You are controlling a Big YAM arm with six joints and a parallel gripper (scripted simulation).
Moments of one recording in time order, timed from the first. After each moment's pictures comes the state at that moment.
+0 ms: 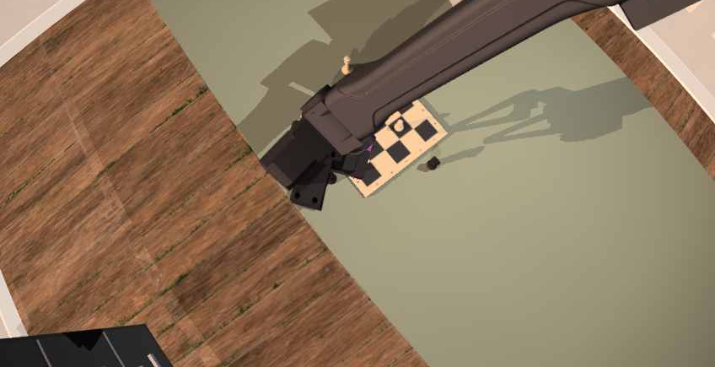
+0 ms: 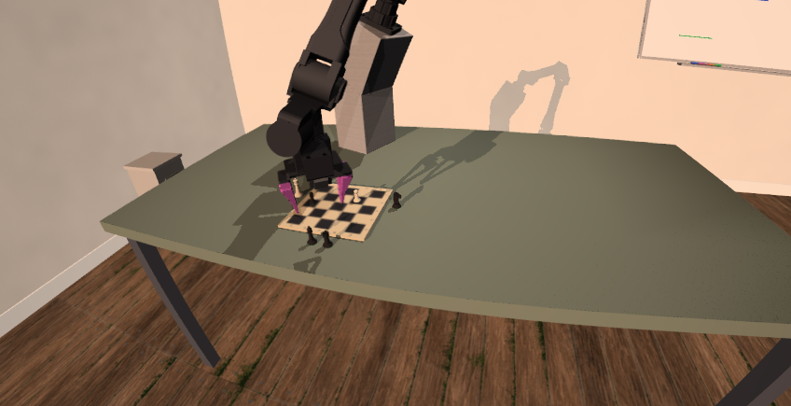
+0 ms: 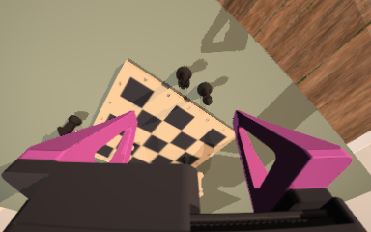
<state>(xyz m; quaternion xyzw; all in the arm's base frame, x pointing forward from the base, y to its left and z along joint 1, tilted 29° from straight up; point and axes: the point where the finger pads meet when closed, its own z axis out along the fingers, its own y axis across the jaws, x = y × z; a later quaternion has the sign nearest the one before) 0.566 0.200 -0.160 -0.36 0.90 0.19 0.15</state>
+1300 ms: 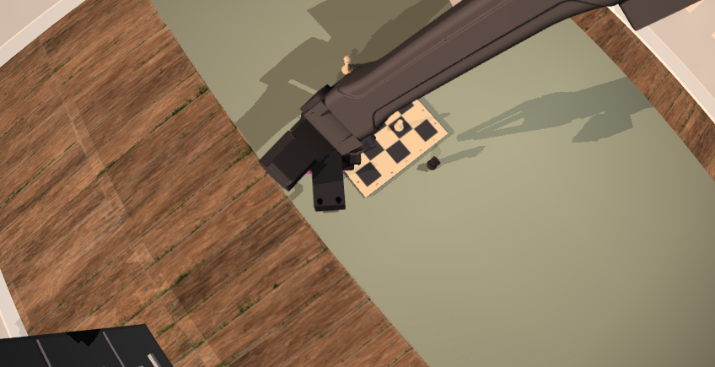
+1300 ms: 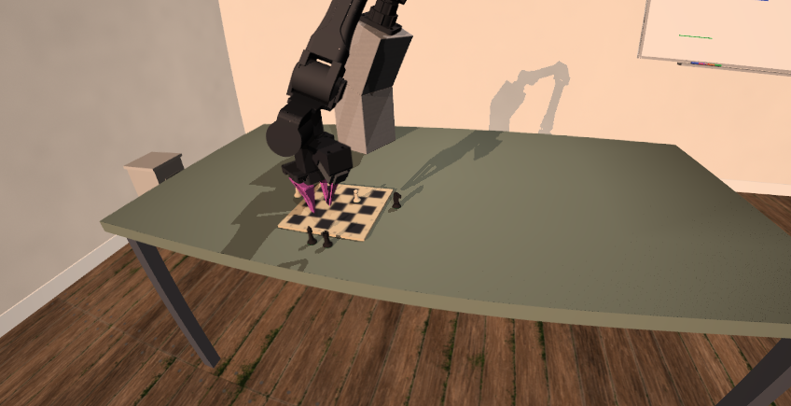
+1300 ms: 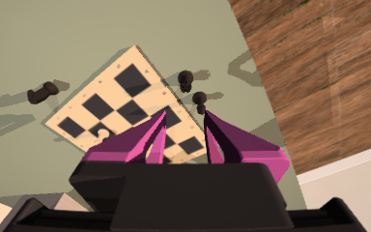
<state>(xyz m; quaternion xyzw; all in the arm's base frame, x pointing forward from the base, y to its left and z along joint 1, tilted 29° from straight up) 0.568 0.203 -0.158 -0.50 0.83 0.17 0.19</state>
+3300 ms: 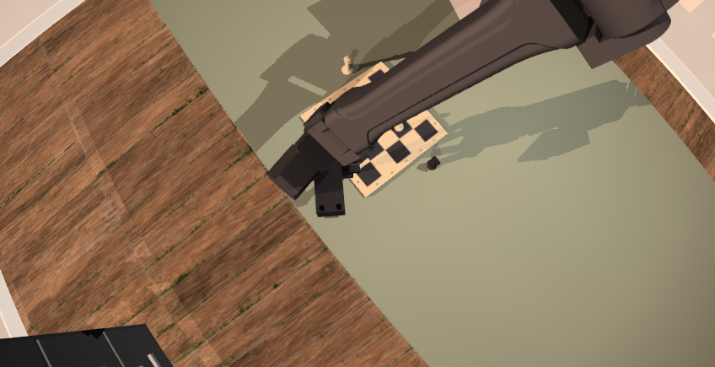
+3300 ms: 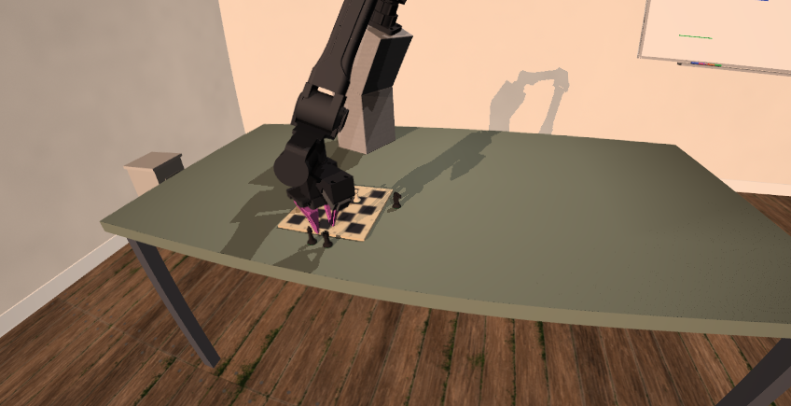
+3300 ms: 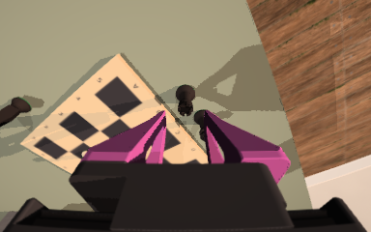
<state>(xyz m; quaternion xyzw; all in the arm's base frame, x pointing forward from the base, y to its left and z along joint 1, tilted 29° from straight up) 0.575 0.225 -0.204 -0.50 0.83 0.17 0.19</state>
